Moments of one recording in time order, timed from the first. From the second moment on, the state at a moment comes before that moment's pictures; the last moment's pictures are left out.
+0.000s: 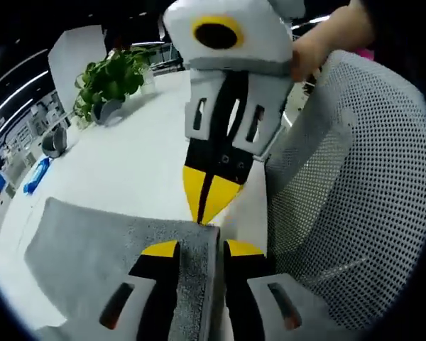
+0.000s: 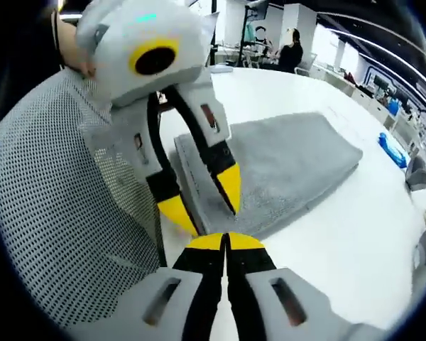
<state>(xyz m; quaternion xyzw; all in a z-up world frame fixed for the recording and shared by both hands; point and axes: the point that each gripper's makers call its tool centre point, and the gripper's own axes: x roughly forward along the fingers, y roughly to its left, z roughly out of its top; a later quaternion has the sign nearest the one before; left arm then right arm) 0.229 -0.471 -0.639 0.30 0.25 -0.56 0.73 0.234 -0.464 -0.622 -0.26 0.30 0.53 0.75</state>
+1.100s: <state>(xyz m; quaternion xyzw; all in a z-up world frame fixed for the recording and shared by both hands) 0.261 -0.449 -0.617 0.13 0.29 -0.52 0.79 0.258 -0.444 -0.625 -0.56 0.13 0.59 0.57</state>
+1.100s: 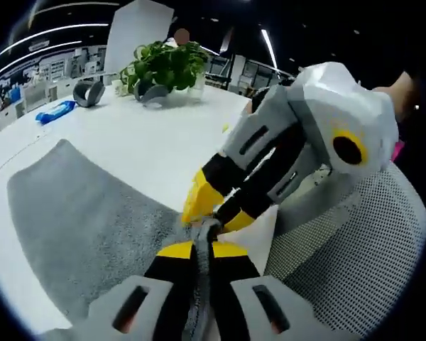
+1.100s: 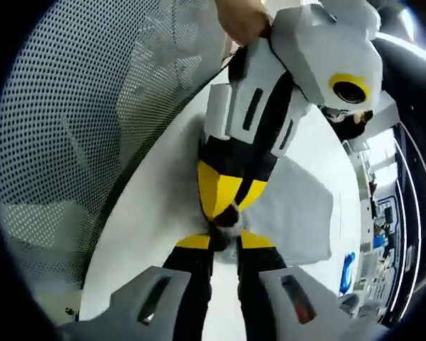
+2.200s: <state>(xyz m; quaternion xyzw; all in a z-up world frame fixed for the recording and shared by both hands) 0.296 -0.353 -0.624 0.16 0.34 -0.41 0.83 0.331 -0.486 -0.624 0.18 0.43 0.39 0.80</state>
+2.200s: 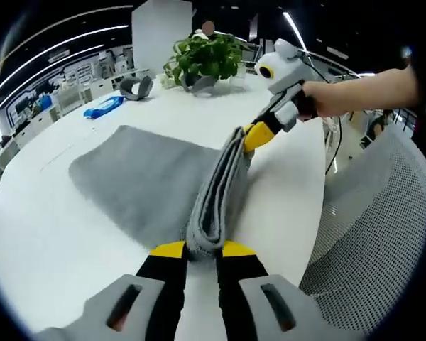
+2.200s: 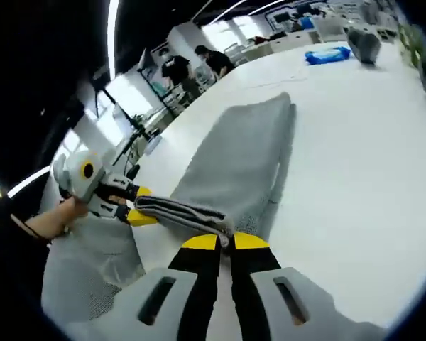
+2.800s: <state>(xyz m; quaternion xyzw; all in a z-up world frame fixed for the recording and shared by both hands) 0.318 -0.363 -0.535 -0.05 0.21 -0.42 0.88 0.318 -0.497 -0.545 0.15 0.28 0.49 0.81</state>
